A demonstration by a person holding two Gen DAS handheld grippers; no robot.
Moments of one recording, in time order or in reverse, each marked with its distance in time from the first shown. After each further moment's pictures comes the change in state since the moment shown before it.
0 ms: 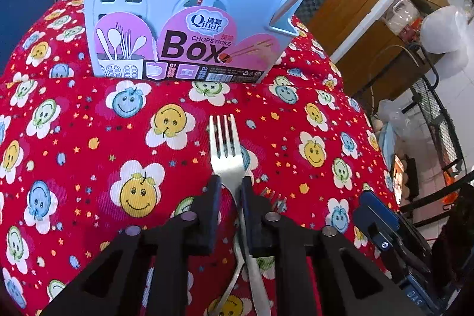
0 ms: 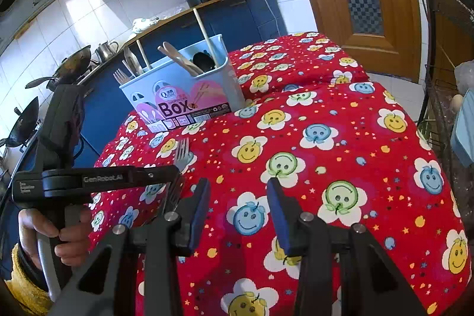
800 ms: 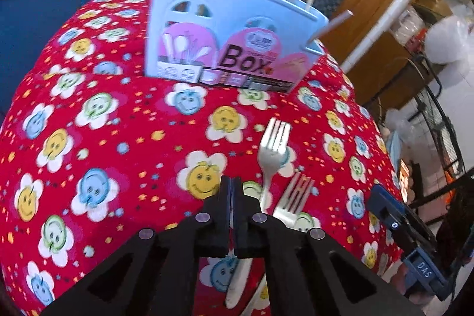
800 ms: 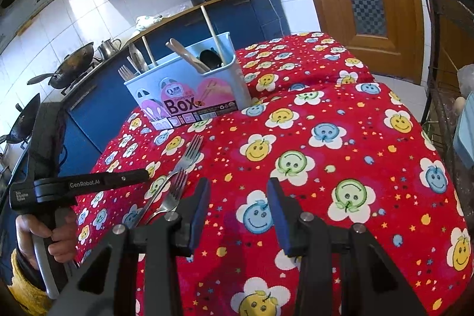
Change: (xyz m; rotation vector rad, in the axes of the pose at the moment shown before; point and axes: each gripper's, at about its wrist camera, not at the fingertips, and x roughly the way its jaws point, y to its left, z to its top) left arm -0.037 0.042 -0.011 -0.005 -0.041 0.028; right arm 0.001 0.010 -0.001 -0.016 0.006 0.004
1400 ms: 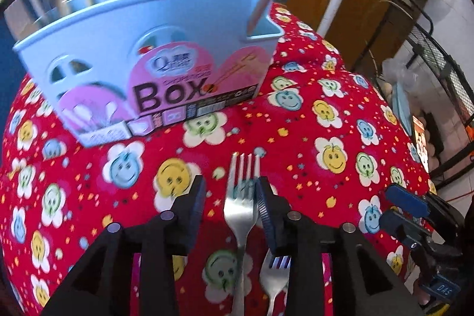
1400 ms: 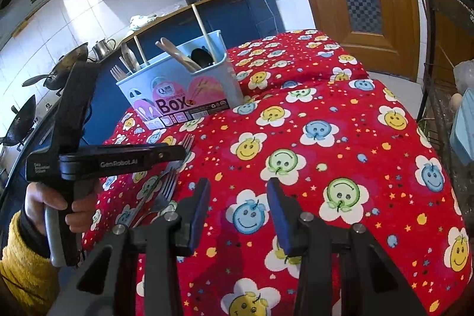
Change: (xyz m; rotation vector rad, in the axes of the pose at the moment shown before) left arm 0.054 -0.056 0.038 0.303 0.066 0.038; right arm 0.004 -0.009 -0.001 0.018 0.008 -0.021
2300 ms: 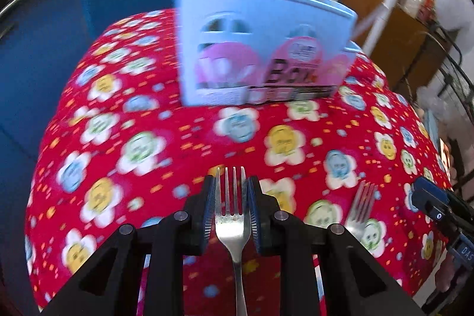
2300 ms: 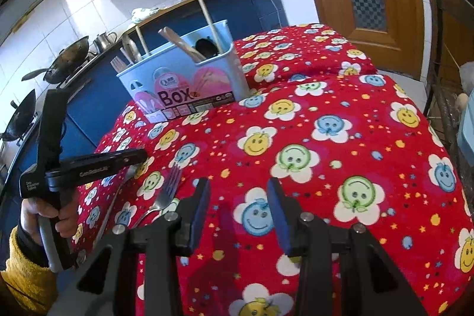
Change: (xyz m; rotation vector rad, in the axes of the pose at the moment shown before) left arm -0.040 0.072 -0.053 -0.182 -0.100 0.169; right arm 0.013 0.011 -0.002 -0.022 0.030 0.007
